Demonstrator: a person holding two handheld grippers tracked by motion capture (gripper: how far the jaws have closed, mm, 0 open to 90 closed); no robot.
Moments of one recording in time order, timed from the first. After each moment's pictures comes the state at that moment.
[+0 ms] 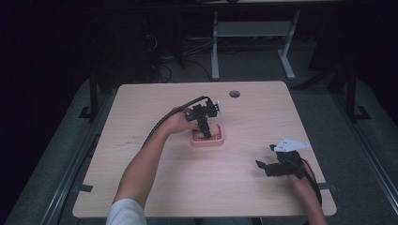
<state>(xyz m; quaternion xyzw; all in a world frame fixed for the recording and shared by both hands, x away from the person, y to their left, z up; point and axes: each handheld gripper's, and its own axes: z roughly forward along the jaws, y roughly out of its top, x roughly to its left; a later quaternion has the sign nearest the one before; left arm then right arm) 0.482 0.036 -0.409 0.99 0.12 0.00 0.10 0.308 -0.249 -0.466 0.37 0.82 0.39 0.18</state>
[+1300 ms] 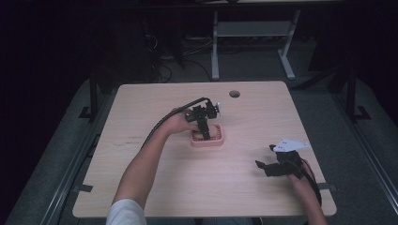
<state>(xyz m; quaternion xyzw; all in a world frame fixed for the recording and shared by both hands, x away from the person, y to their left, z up) 0.481 0.036 -0.414 0.99 0.12 0.00 0.08 0.308 -0.248 -0.466 0.37 0.83 0.39 0.18</state>
